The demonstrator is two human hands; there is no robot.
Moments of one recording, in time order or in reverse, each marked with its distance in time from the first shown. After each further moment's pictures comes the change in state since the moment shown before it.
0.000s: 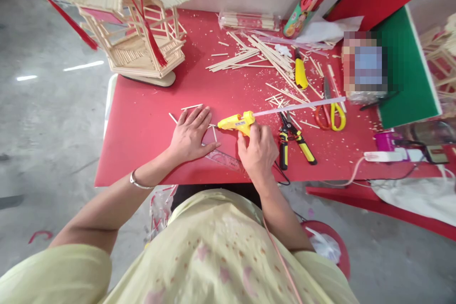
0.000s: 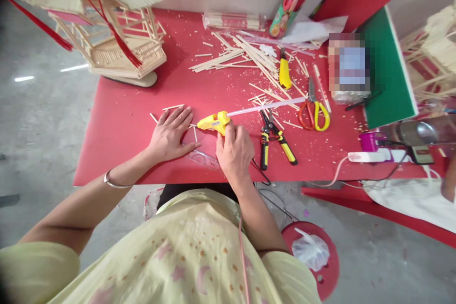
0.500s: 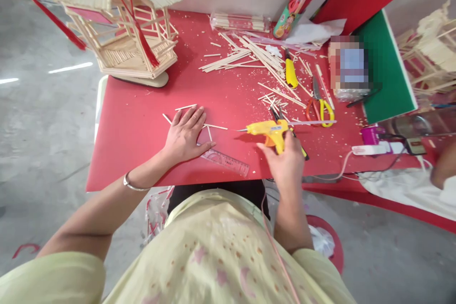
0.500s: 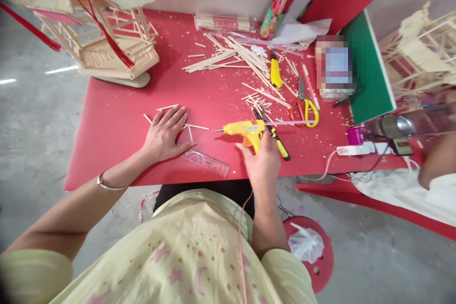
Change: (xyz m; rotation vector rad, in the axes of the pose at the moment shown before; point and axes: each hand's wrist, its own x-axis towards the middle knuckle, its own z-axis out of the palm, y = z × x) left_hand -0.001 -0.004 0.003 -0.028 0.015 0.016; right_hand -0.030 0.079 -0.018 0.118 -0.024 0.321
